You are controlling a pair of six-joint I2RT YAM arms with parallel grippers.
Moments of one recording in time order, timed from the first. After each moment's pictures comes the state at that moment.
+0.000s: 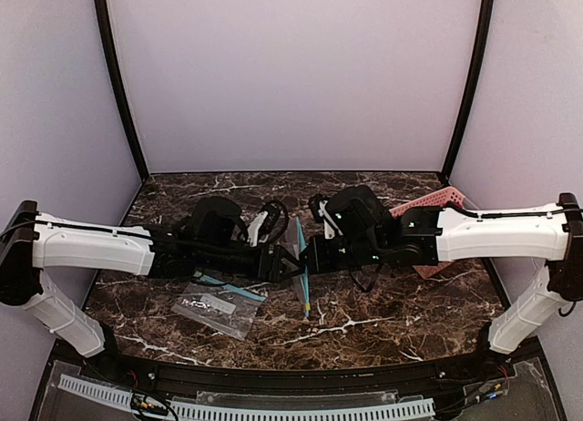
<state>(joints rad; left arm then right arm) -0.97 1.46 0.88 0.05 0.31 -0.71 1.12 1.51 1.13 -0.32 0.10 0.71</state>
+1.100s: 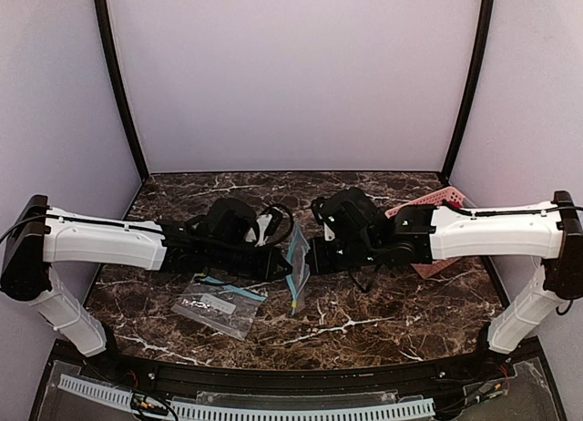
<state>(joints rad) -0.98 1.54 0.97 -0.11 0.16 -0.67 1.12 1.54 1.15 -0.39 0.16 0.72</state>
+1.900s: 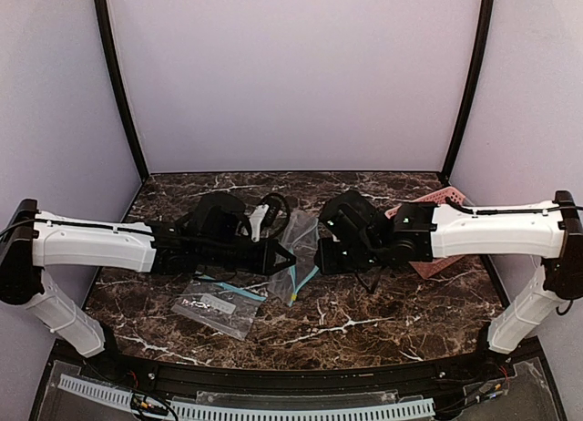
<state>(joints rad) -0.98 1.48 0.93 -0.01 0.17 -0.65 1.12 1.54 1.18 -0.55 0.30 0.80</state>
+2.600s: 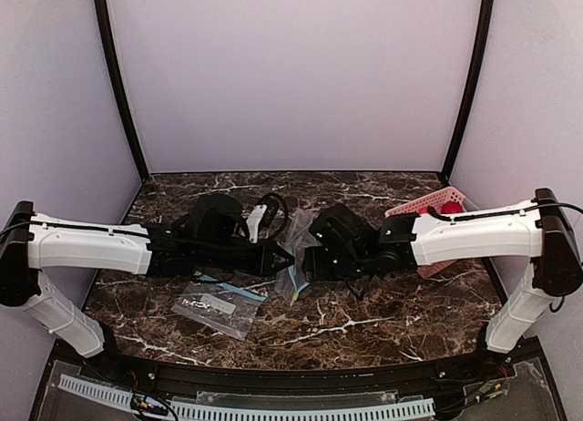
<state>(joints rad) -0.99 1.46 0.91 0.03 0.19 -0.64 1.12 1.63 1.15 -0.44 0.30 0.83</state>
